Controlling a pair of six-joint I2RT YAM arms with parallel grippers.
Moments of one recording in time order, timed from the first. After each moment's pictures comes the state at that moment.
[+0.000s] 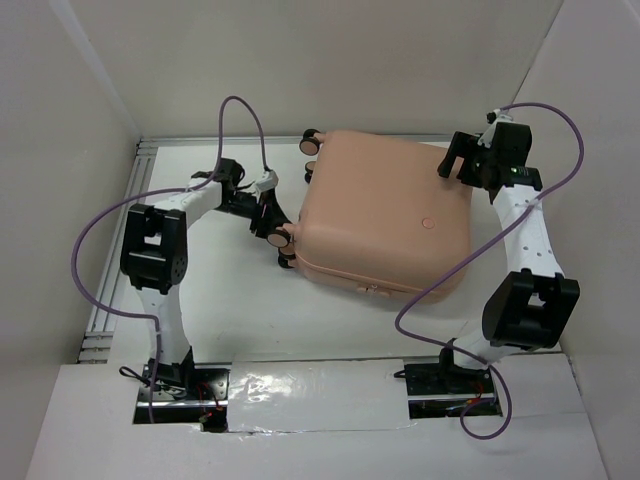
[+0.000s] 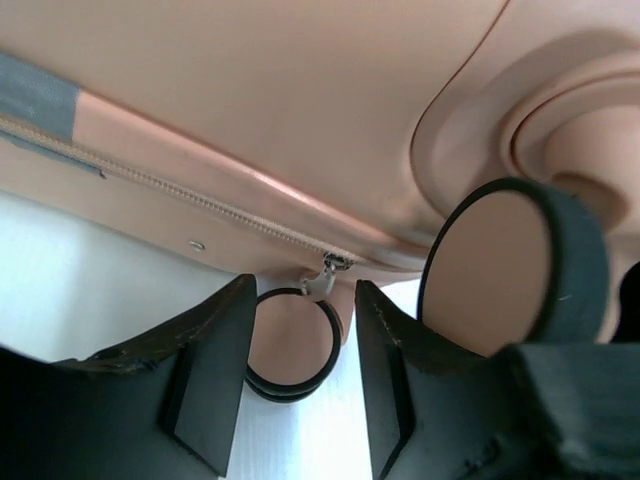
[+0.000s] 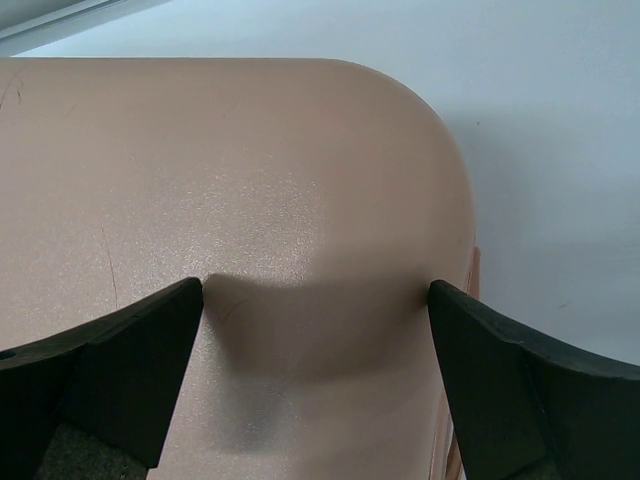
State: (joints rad) left arm -0.16 2.00 1.46 -0.73 1.32 0.88; right arm -0.17 1.50 1.42 -0.52 -0.18 0.17
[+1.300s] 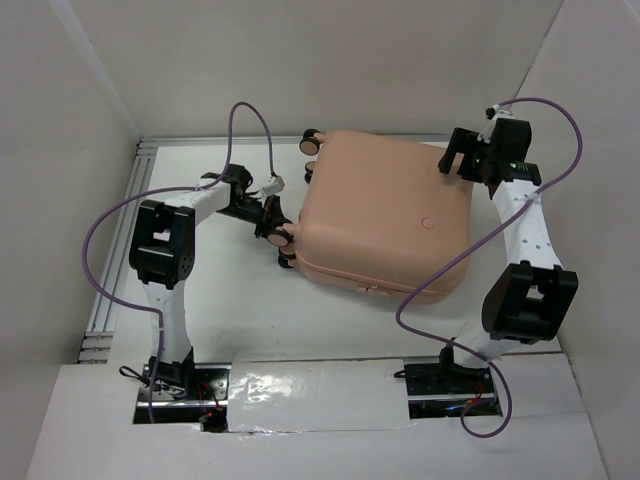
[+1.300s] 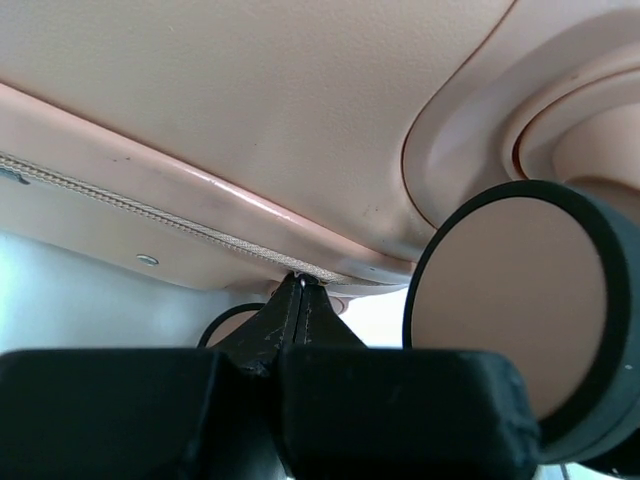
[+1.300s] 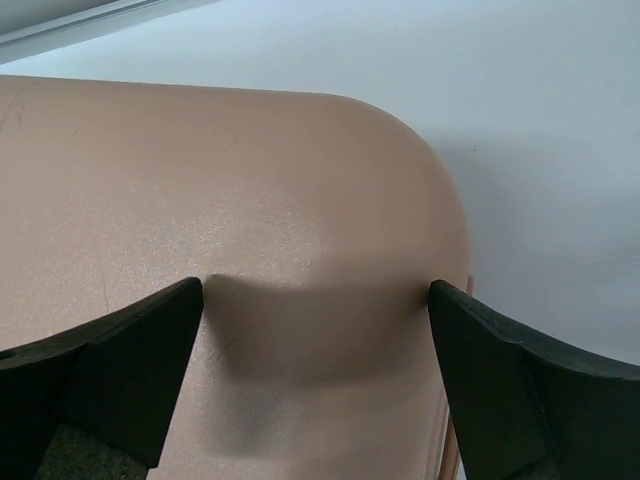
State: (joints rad) left arm -0.20 2.08 1.51 -0.86 1.36 0.95; right arm -0.18 1.55 1.45 -0.50 -0.19 0.15
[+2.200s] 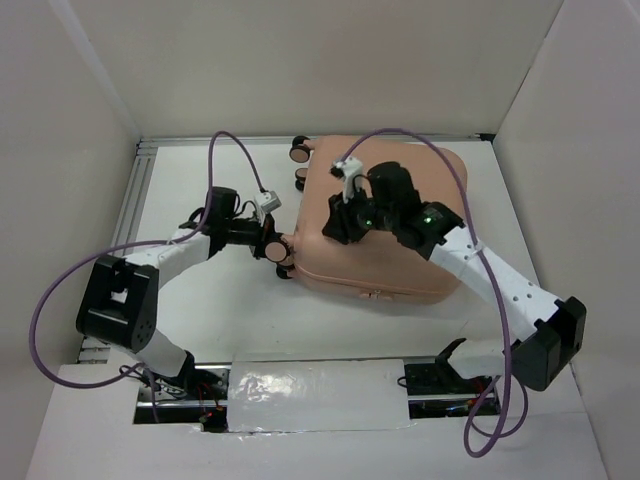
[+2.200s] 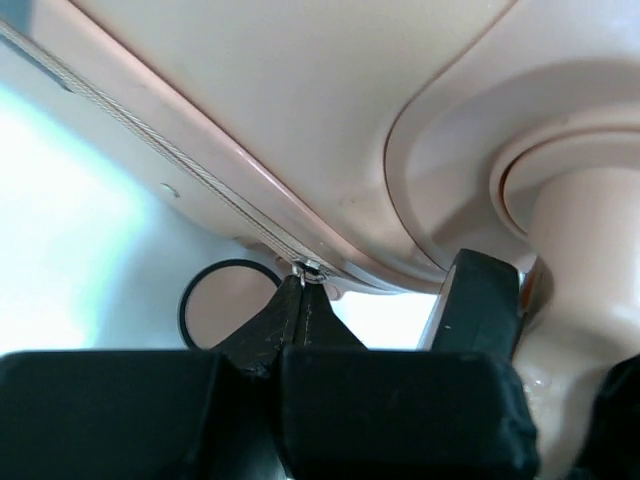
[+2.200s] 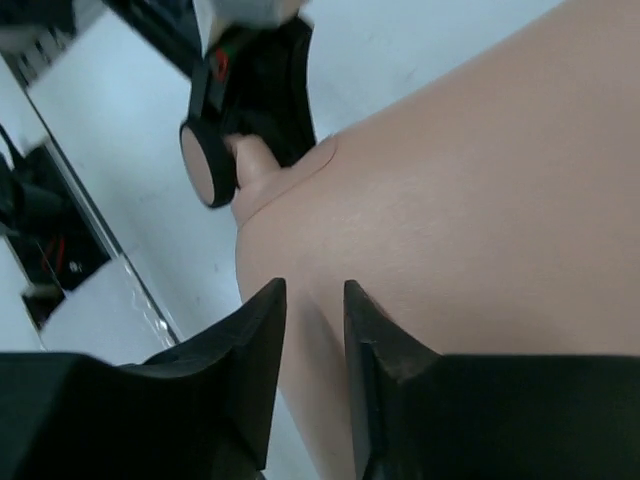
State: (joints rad) left arm -0.25 1.57 0.89 -0.09 0.98 0.20; right arm 0.61 1.29 1.30 -0.50 -0.35 0.06
